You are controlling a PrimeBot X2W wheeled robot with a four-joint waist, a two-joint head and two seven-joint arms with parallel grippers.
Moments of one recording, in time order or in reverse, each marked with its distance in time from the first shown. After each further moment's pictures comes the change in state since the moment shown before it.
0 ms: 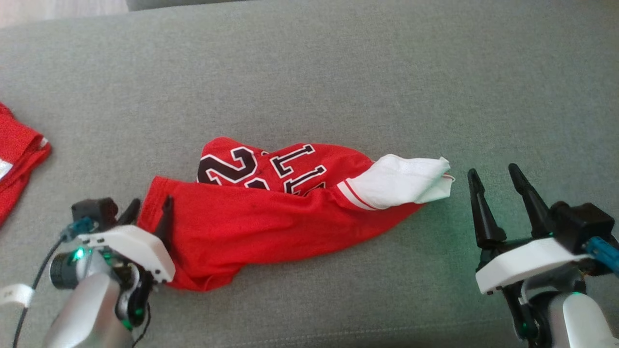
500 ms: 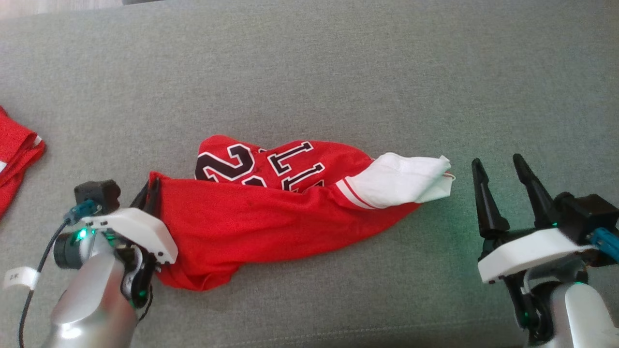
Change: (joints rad) left arm -0.135 -0.028 -0.030 0.184 0.008 -0.059 -0.086; right arm -0.036 0.000 -0.011 0.026 0.007 0.000 -0.012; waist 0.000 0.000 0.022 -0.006
